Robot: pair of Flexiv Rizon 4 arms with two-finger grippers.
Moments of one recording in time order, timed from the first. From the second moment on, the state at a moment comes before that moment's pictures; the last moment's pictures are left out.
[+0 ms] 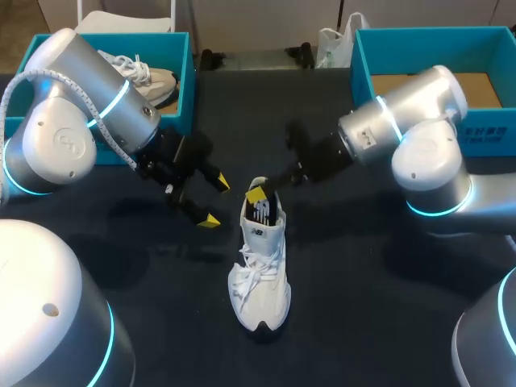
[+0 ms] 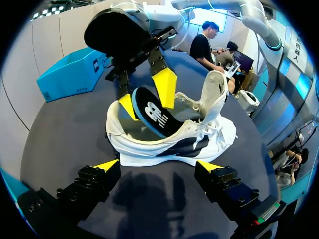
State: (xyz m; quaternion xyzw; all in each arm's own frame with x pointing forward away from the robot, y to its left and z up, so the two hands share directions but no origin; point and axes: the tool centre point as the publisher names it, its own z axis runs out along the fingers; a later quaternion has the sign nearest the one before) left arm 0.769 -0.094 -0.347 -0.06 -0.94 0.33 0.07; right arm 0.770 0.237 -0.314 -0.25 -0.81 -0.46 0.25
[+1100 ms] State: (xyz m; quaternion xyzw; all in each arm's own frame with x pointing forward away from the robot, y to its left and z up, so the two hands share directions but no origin) left arm 0.769 -0.094 -0.347 -0.06 -0.94 0.33 0.07; right arm 0.814 0.180 -0.260 -0.28 -0.78 -0.54 0.16
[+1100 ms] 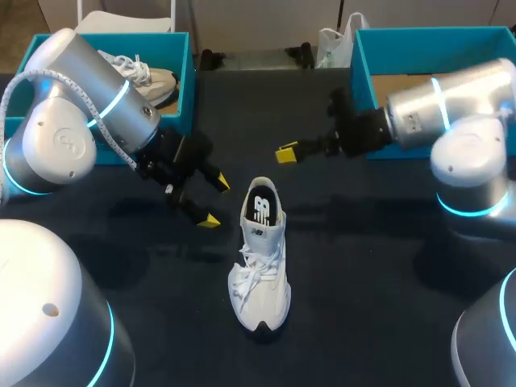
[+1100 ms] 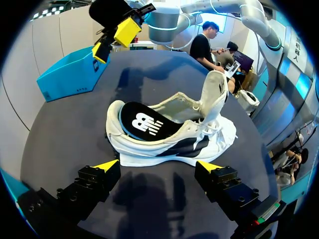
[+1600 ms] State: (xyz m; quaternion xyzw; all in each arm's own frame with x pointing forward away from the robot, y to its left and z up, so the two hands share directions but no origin) left arm 0.788 -0.074 -0.306 -0.06 -0.95 0.31 0.07; right arm 0.789 0.137 -0.262 -0.40 -0.77 -0.49 0.11
